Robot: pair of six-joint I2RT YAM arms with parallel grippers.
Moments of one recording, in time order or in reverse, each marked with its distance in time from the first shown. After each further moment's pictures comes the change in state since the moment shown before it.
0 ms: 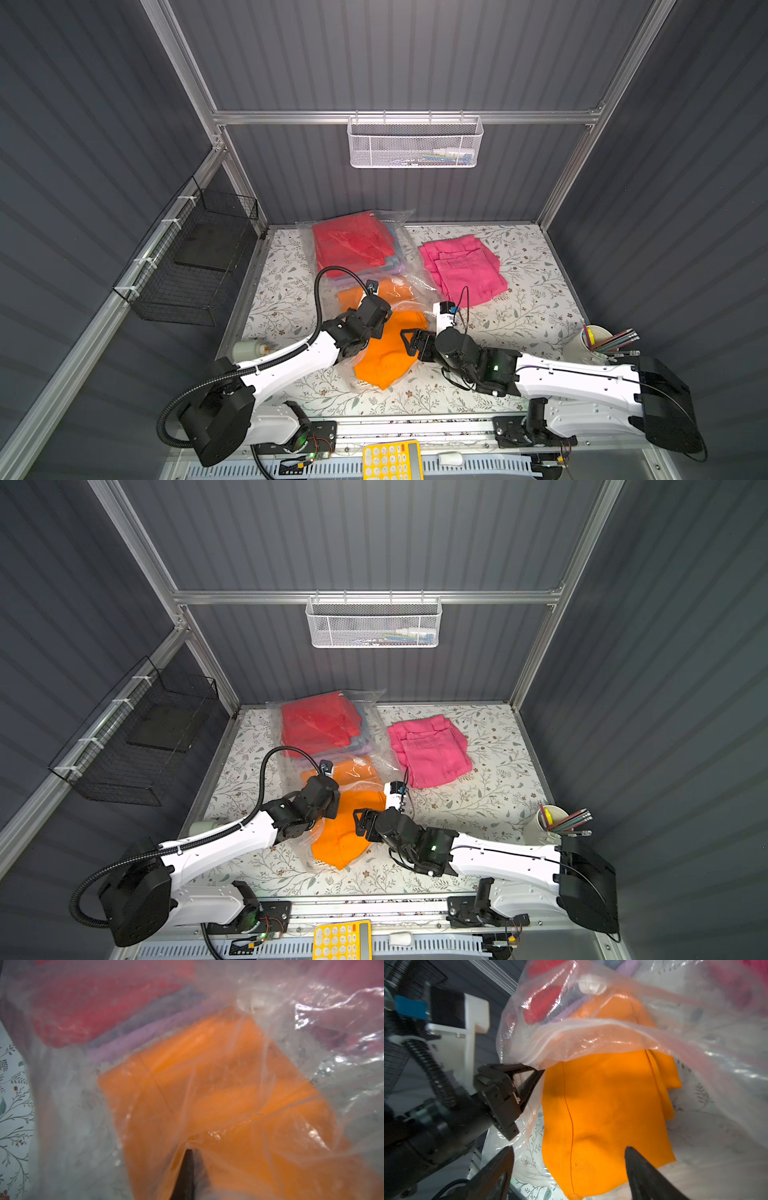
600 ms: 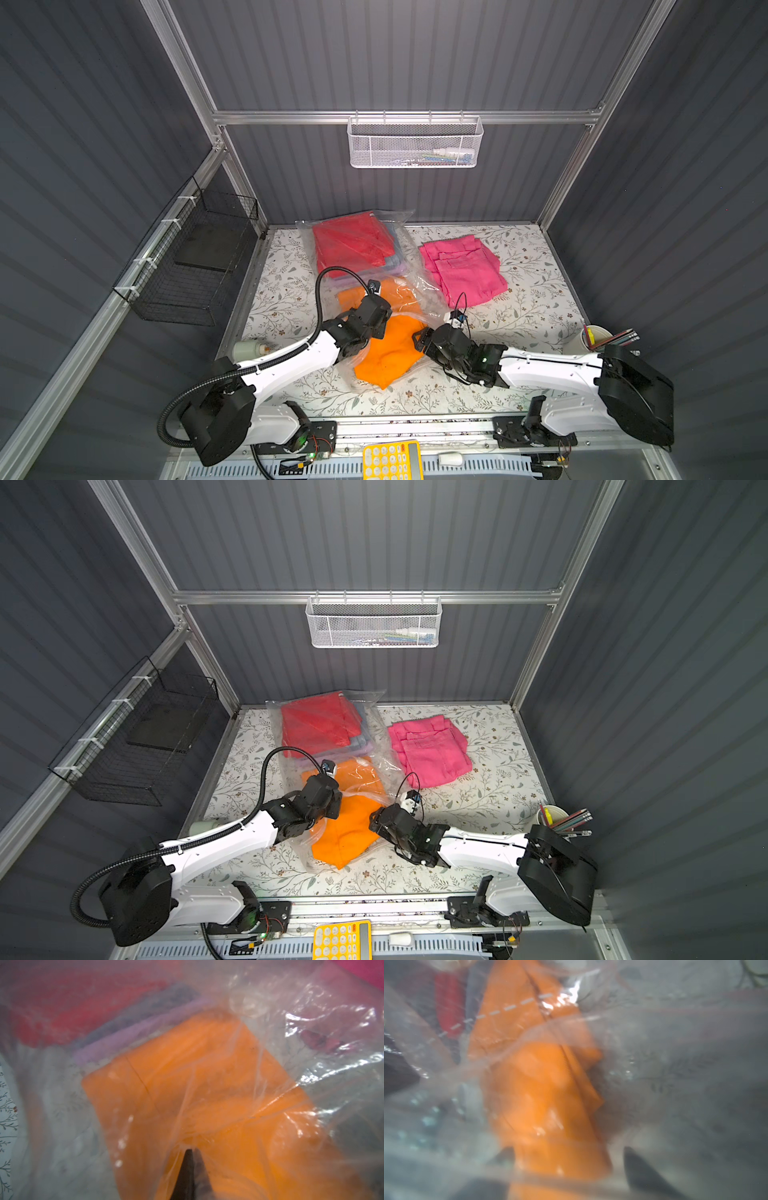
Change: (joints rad) left arm 0.001 0.003 0.002 0.016 0.060 -0.001; right arm -0.136 0.122 -0.103 0.007 -0.102 0.281
